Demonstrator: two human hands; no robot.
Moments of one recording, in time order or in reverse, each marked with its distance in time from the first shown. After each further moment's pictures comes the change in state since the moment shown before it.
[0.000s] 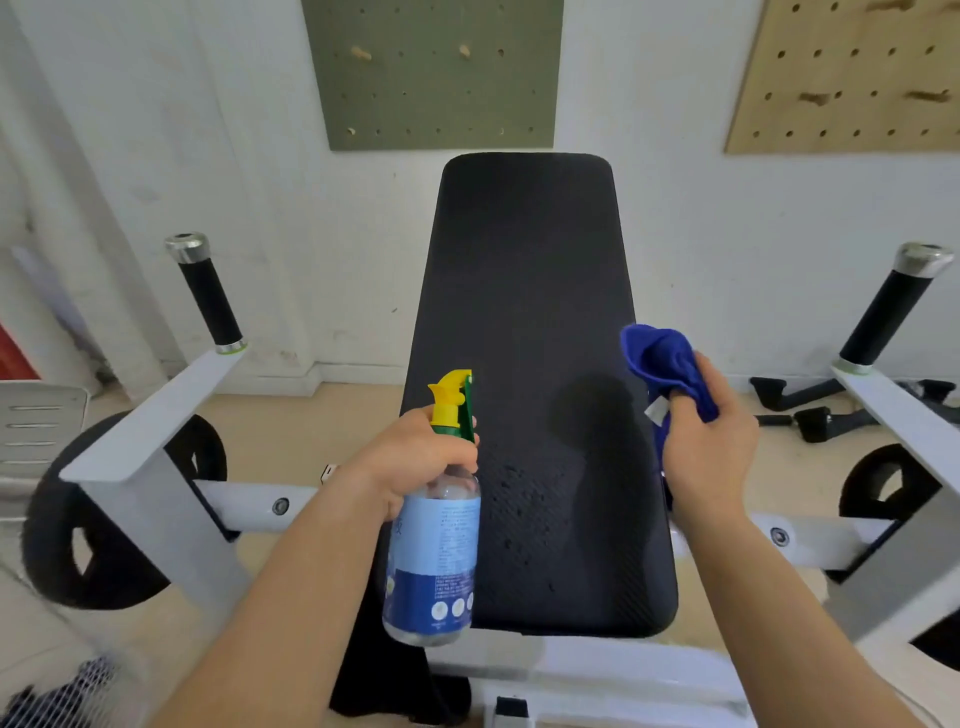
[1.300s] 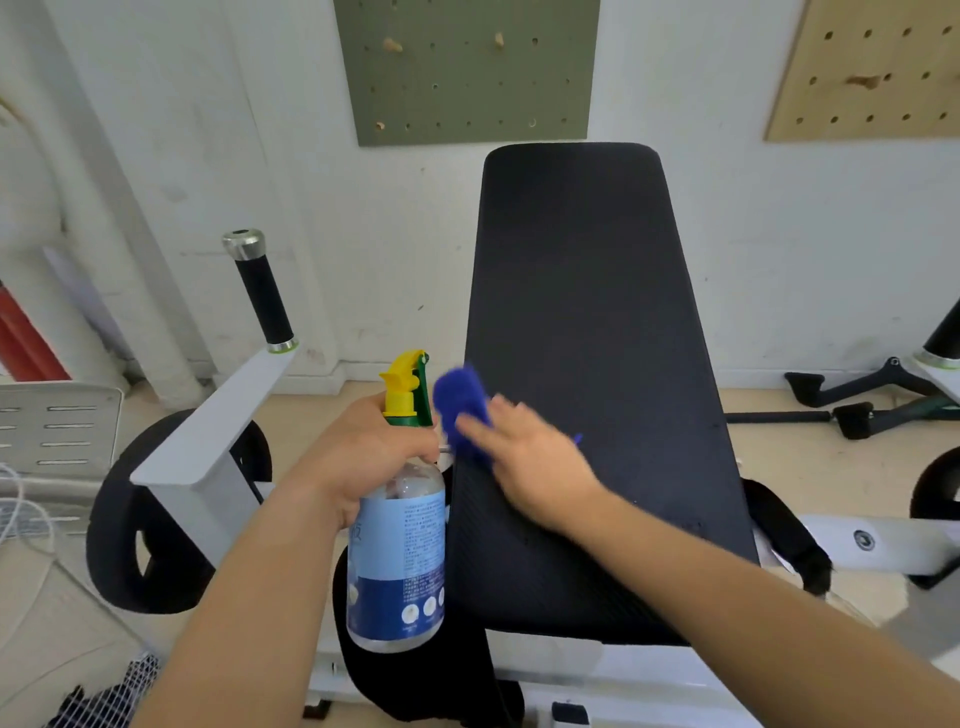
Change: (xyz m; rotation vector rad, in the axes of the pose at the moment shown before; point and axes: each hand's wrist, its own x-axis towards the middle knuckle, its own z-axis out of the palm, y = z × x) left_hand -0.036 0.000 -0.091 0.139 0.238 0.095; right_hand -0.080 0.045 0.155 -0.779 -0.817 -0.987
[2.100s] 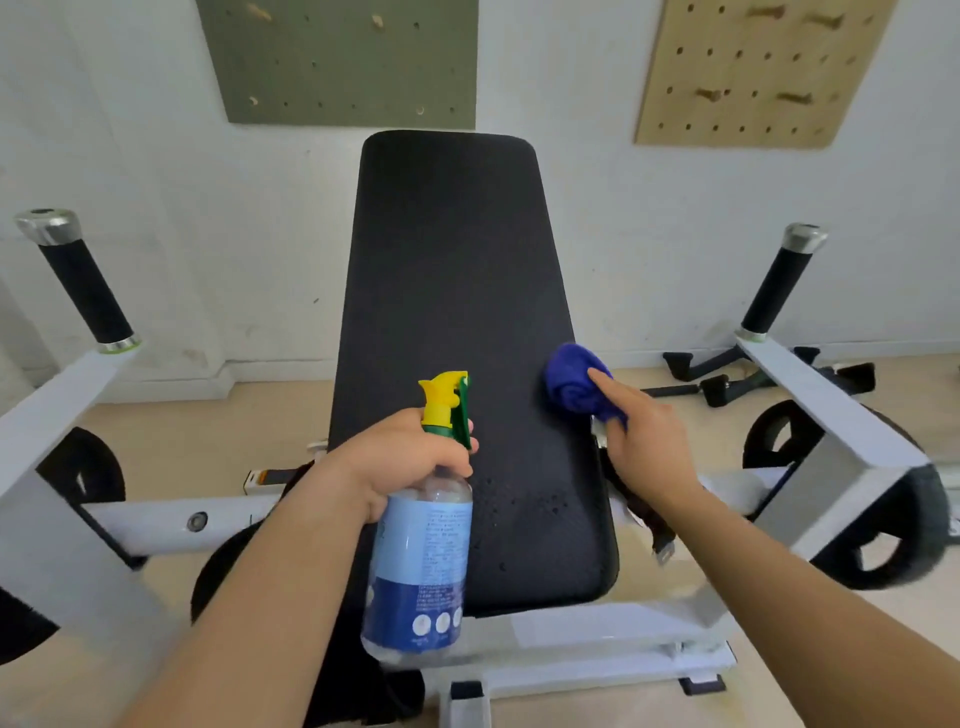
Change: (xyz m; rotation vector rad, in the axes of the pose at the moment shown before) left_hand 0.002 0.024 0.121 -0.051 -0.439 -0.123; right_hand -0.135 0.127 -0.108 0.084 0.265 0.640
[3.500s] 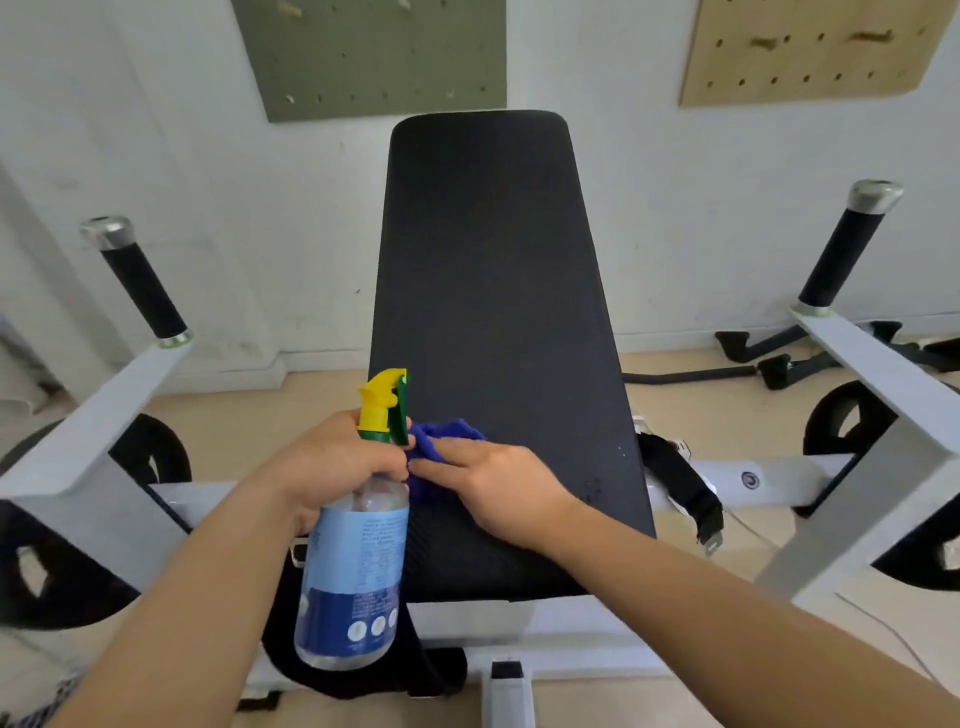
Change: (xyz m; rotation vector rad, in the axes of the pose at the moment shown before) left_hand -0.030 -0.022 -0.043 0.059 0.265 0.006; right_hand -0.039 -0.106 0.090 -0.095 -0.297 -0.753
